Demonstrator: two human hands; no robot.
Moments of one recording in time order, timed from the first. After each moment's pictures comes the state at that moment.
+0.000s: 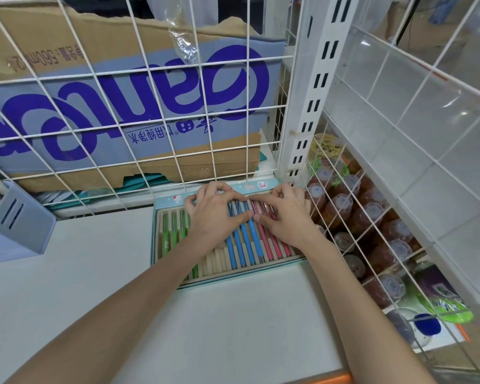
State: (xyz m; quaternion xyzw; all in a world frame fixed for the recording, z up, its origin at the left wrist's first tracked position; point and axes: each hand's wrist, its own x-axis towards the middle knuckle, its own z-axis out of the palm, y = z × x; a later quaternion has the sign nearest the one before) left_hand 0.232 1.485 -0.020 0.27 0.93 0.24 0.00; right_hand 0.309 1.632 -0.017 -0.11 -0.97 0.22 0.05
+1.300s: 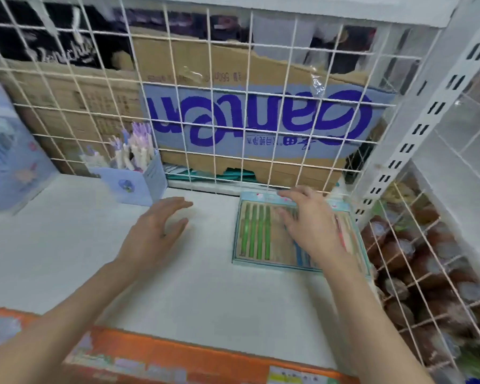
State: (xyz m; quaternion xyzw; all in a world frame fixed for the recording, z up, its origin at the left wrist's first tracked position) left_hand 0.277 1.243 0.013 0.18 0.92 0.31 -0.13; right_hand 0.305 1.525 0.044 -0.02 -0.96 0.24 0.12
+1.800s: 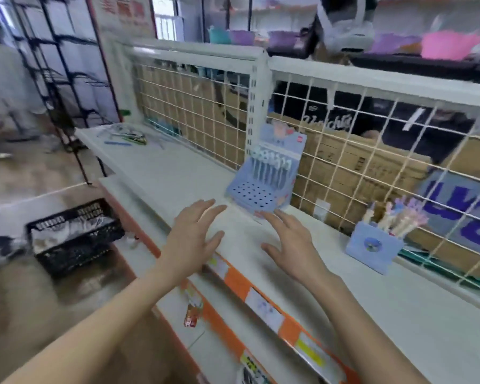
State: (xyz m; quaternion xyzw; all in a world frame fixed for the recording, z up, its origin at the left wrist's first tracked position) left_hand 0.385 0.887 0.056 -0.02 0.95 0.14 -0.28; right_hand 0.294 1.089 0.072 0.37 -0.91 0.21 0.02
